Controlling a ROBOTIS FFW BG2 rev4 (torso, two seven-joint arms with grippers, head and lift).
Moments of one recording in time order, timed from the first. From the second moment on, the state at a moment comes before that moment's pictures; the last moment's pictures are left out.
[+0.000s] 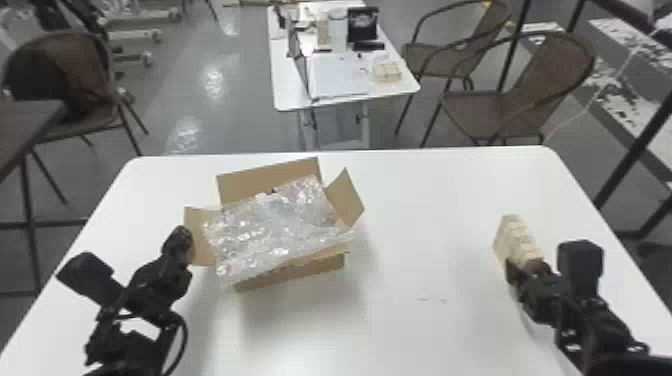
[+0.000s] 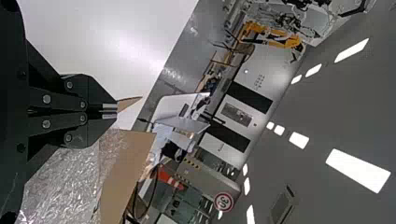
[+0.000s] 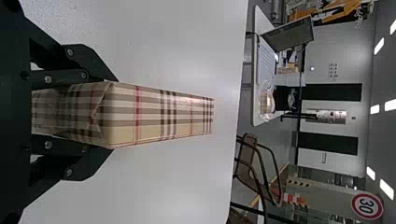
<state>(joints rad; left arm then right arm) 0.16 0.06 0.25 -1.53 0.55 -0.04 -0.24 0.02 0.00 -0.20 -1.36 0.19 0.13 0.34</state>
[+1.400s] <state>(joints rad) 0.13 0.05 0.22 -1.51 0.55 -0.04 -0.25 -0.10 -0.05 0.34 -1.65 -0.29 0.25 0.40</state>
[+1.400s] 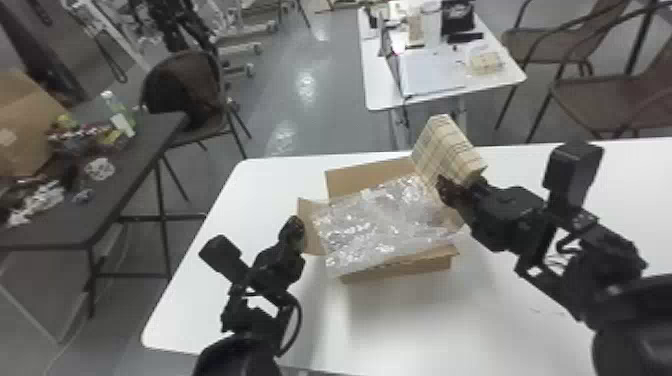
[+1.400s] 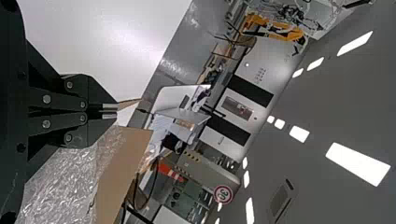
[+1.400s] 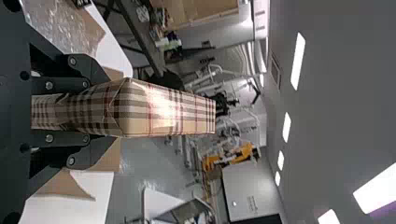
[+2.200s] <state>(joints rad) 0.12 0.05 0.19 -1.50 0.56 -0.05 -0.25 -0.23 0.00 0.39 -1.41 -0.29 0.38 0.49</state>
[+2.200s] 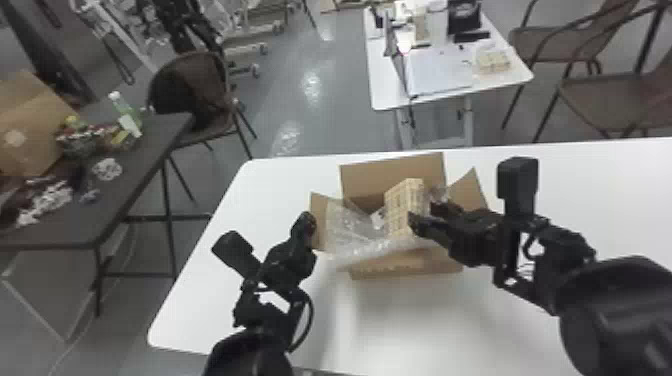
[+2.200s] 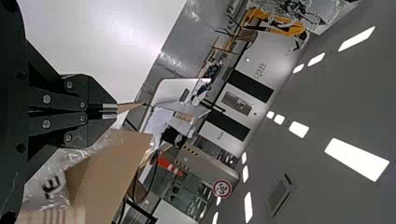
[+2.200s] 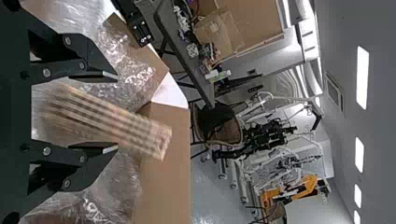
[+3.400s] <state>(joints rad) 0.16 0.04 0.23 -1.51 0.58 -0.11 -0.22 0.26 -0.05 -0.04 -1.67 -0.12 -0.05 0.50</state>
